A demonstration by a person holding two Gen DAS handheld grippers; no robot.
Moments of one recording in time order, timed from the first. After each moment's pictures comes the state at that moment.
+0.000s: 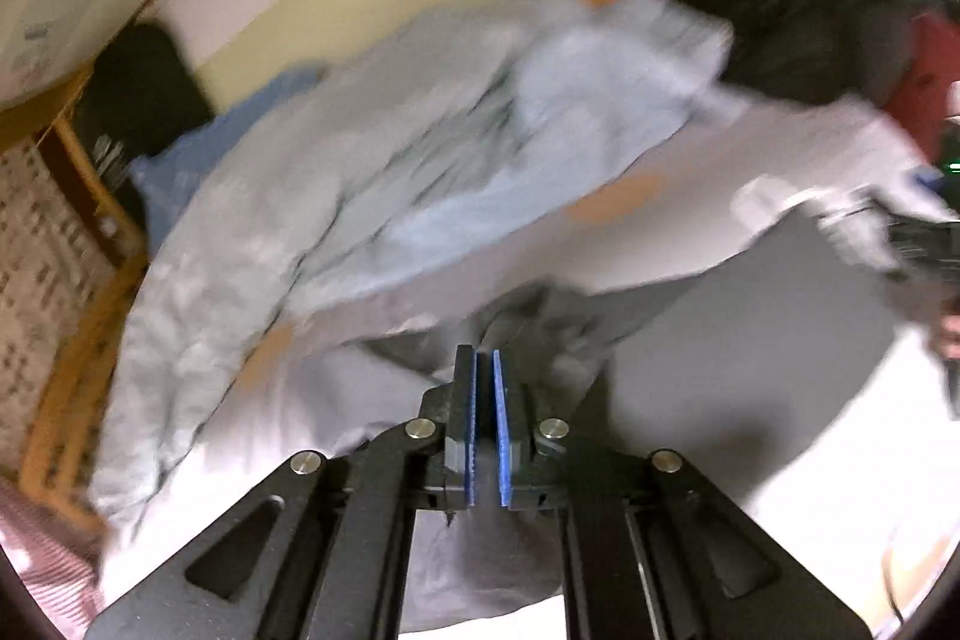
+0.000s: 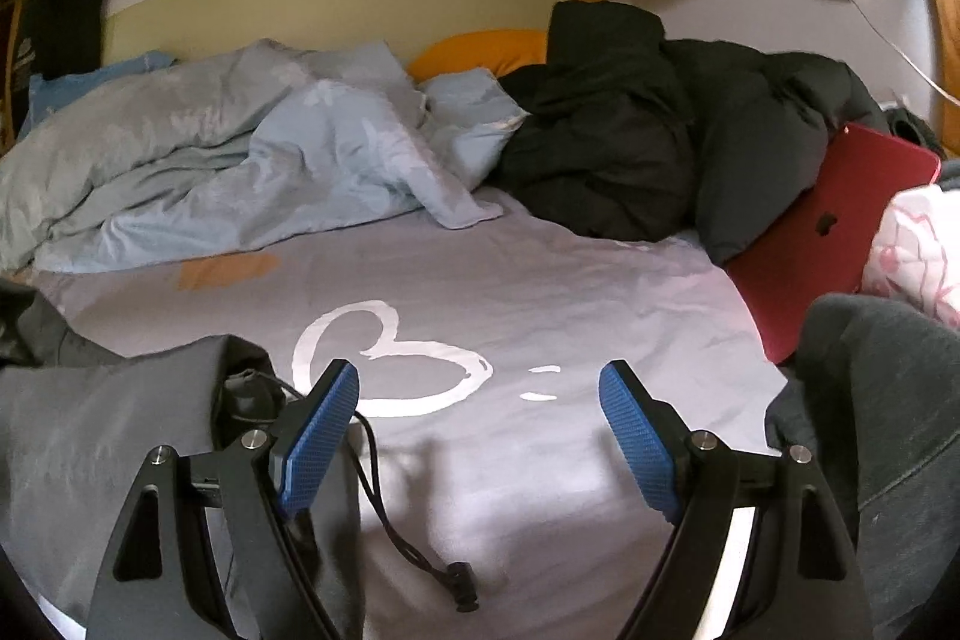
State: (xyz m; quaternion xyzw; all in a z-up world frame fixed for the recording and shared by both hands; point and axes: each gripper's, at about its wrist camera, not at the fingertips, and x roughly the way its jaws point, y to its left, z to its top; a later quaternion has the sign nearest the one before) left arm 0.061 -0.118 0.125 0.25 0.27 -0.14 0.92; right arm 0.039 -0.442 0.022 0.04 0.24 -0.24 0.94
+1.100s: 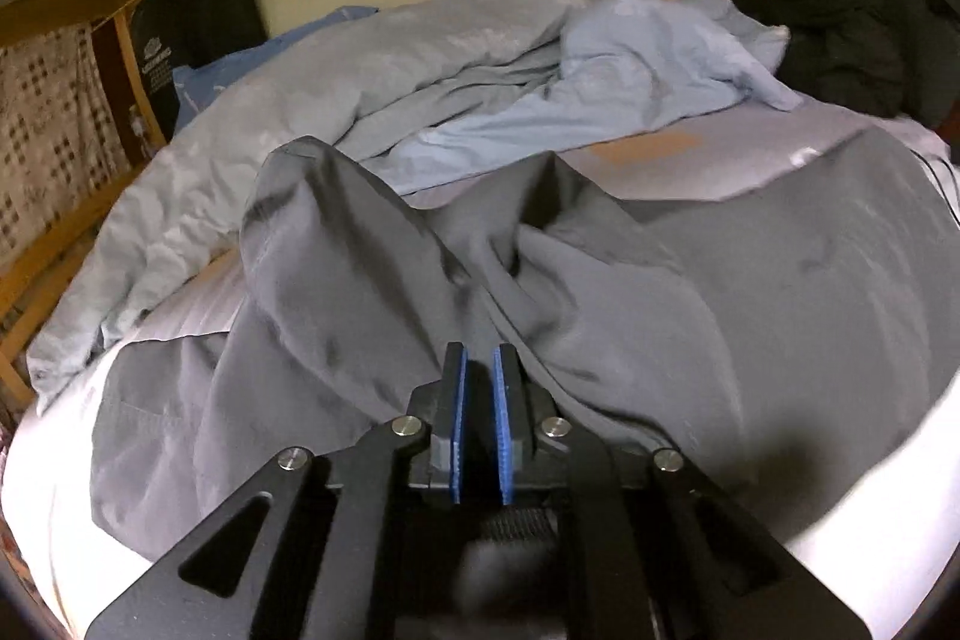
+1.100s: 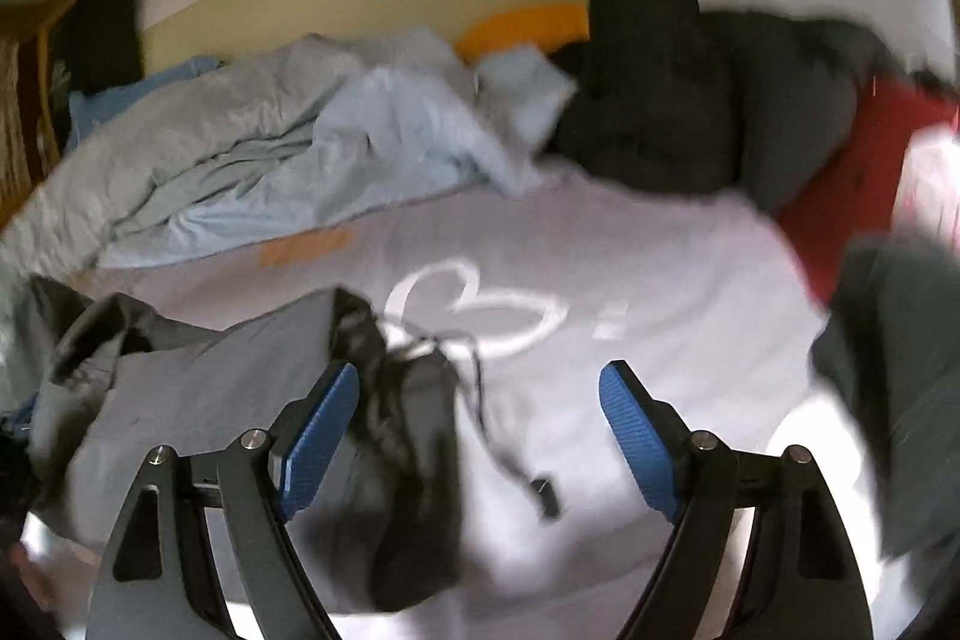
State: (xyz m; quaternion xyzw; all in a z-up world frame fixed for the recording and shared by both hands) left arm 0.079 -0.111 -0.020 0.17 0.27 -0.05 0.95; right arm 0.013 -0.413 0.023 0.07 0.26 -0.17 0.95
